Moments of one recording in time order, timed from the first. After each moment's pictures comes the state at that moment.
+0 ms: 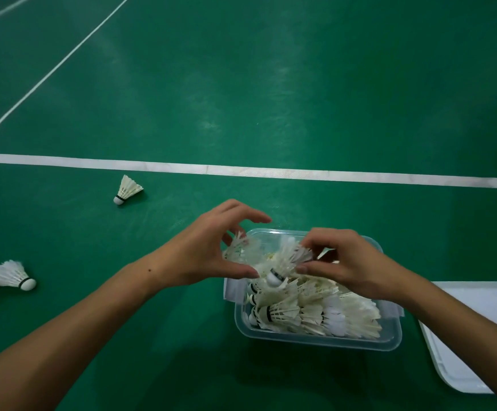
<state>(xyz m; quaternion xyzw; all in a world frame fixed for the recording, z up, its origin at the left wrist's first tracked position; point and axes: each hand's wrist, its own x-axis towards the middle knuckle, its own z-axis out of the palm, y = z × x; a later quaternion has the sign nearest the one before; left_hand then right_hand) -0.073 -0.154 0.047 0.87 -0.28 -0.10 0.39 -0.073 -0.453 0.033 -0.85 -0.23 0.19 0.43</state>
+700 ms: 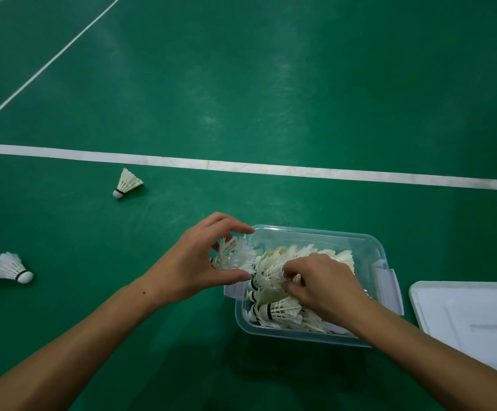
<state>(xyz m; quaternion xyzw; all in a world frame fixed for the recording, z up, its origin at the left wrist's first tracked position) -0.099 -0.142 0.021 0.89 -0.23 -0.04 0.39 -0.105 -0.404 0.008 -0.96 -0.20 0.14 0.12</state>
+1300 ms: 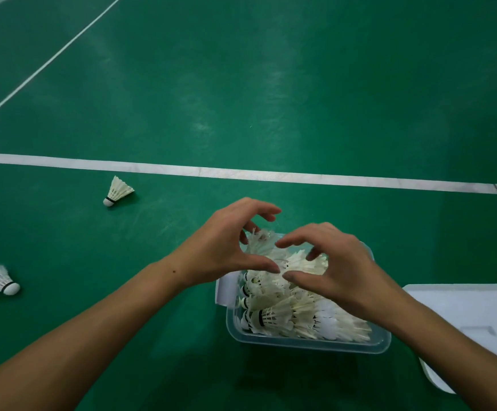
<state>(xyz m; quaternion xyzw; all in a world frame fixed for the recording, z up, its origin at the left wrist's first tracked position) -0.066 -0.192 0.046 0.86 -0.27 -0.05 0.43 -0.096 -0.440 0.052 -0.90 -0.24 0.06 0.36</state>
